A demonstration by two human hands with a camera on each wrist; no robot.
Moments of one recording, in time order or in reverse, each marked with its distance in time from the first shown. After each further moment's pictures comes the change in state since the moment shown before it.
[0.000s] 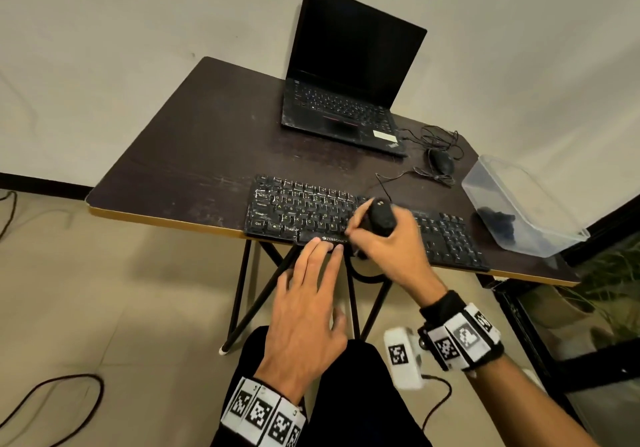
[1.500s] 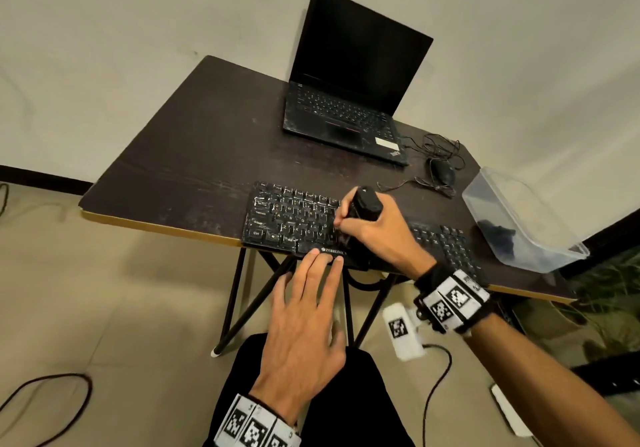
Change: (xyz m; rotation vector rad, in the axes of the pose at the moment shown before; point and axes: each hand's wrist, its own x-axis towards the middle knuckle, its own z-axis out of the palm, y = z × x) left_hand 0.002 0.003 0.002 0.090 -0.038 -0.034; right_hand 0.050 -0.006 0.000 0.047 -0.223 -0.019
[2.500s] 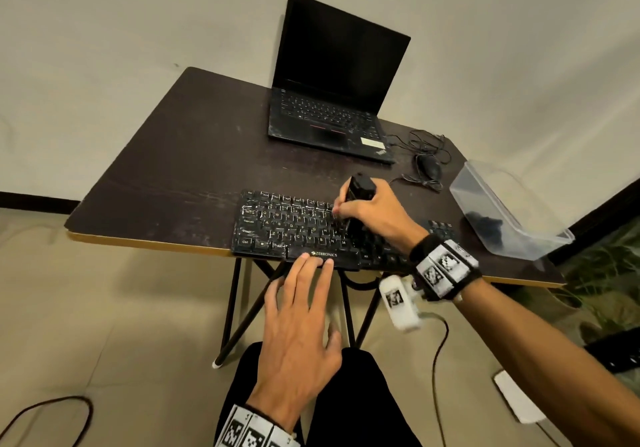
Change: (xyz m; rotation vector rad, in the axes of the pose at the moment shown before) left_hand 0.000 -0.001 -0.002 -0.050 -0.006 0.016; right_hand 0.018 -0.002 -0.022 -0.033 0.088 0.131
